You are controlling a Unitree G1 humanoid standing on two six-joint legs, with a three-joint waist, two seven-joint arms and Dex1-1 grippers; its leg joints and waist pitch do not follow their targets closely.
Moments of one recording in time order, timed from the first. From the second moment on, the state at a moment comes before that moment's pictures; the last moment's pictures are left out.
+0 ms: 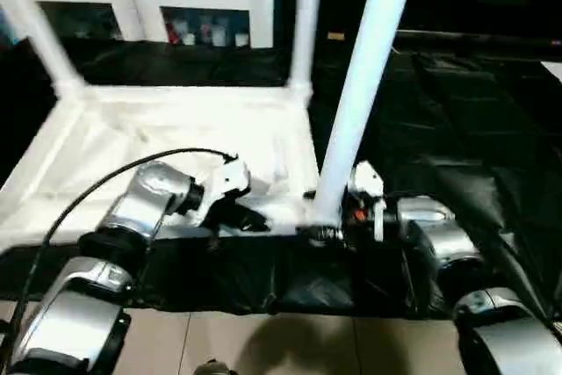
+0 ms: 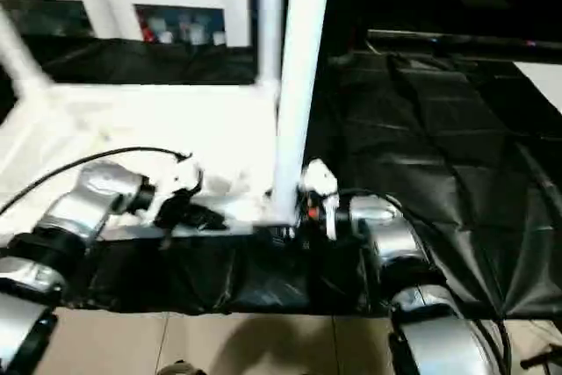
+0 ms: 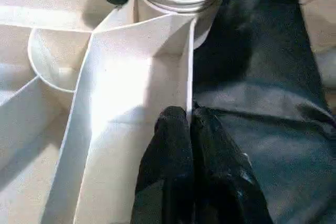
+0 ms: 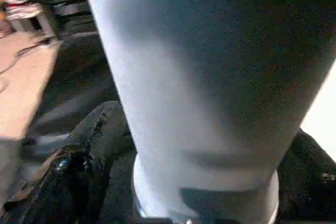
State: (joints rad) left arm -0.70 0.39 -0.26 0.78 0.08 0.01 -1.43; right arm -0.59 -0.23 0.13 0.86 0.09 -0.14 1.33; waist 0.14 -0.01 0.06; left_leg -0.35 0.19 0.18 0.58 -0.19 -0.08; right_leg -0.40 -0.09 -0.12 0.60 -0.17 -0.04
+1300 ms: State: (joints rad) left arm -0.75 0.20 -0.21 0.82 0.13 0.13 -0.98; right arm -0.67 -0.05 -0.07 1.04 0.05 -0.22 0.46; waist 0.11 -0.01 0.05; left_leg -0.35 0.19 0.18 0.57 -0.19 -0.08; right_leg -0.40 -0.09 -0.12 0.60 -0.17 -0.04
